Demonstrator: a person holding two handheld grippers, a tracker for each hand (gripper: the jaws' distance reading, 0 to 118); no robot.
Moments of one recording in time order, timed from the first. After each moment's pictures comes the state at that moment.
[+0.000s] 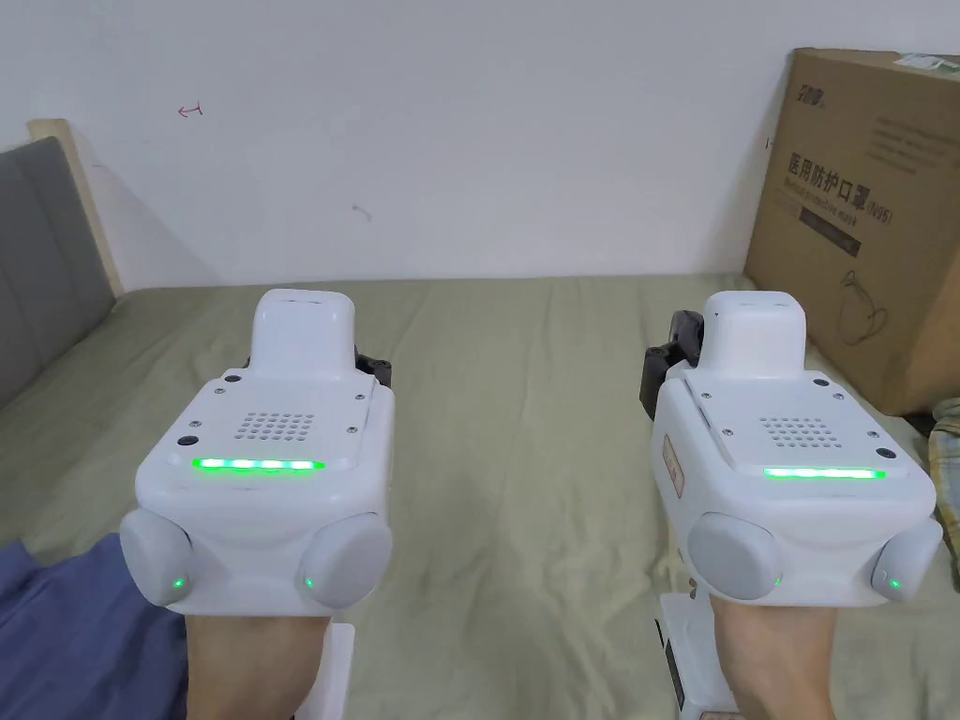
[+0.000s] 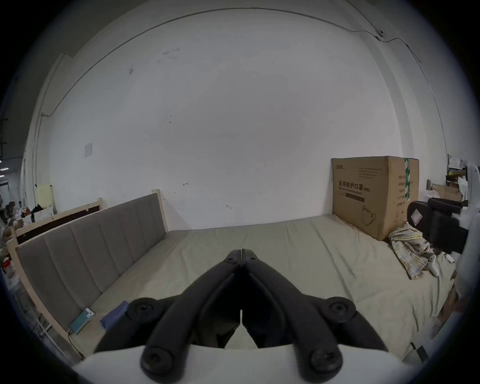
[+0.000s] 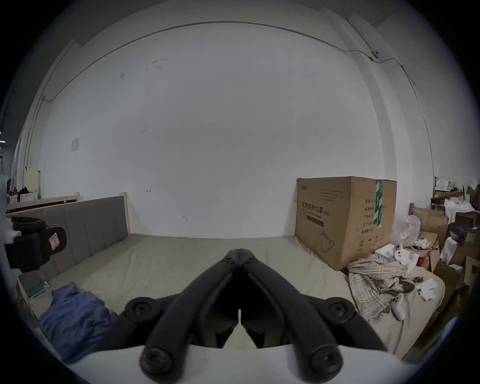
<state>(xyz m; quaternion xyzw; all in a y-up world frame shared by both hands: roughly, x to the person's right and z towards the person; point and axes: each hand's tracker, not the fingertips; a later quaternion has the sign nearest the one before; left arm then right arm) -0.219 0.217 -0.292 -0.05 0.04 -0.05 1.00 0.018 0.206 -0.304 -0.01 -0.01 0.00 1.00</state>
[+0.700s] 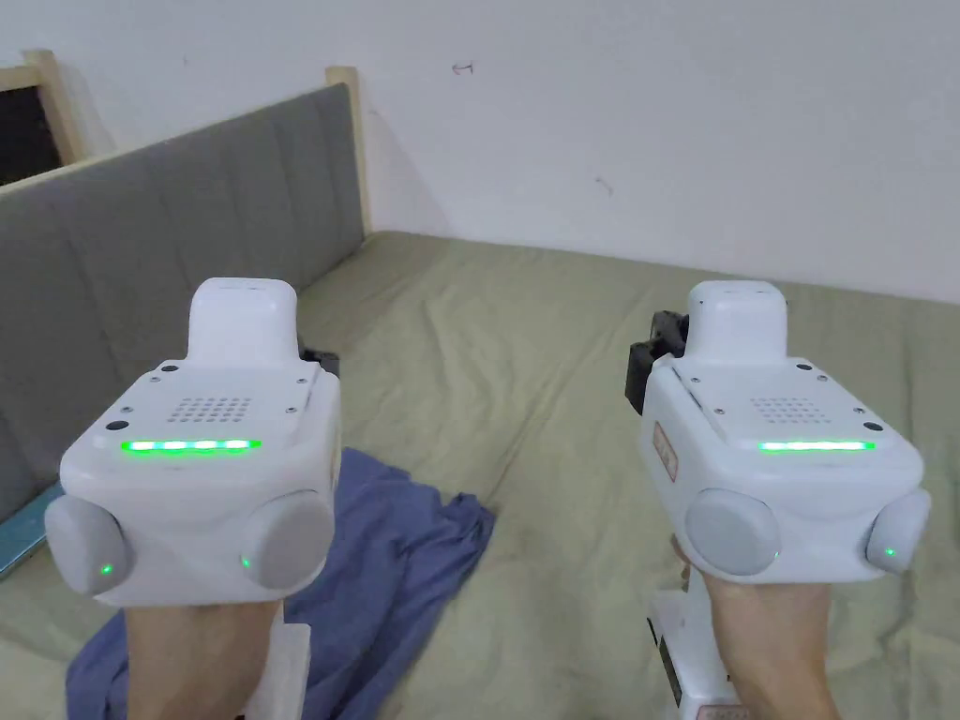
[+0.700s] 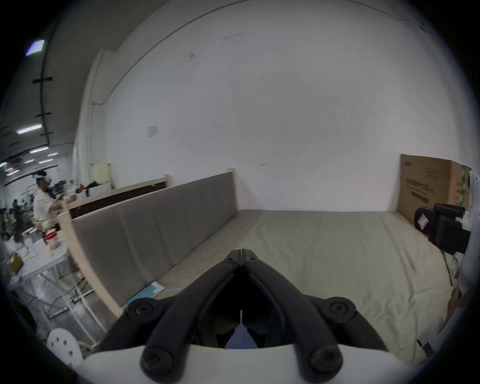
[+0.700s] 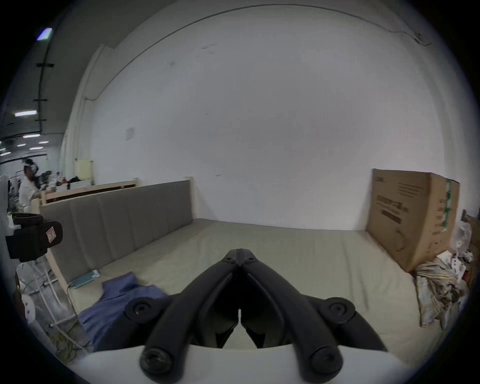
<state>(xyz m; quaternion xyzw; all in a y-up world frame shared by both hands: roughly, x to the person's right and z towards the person) -0.388 0.213 -0.222 -0.10 0.26 -0.02 0.96 -0.158 0.201 -0.338 -0.06 0.20 0.02 0.98</state>
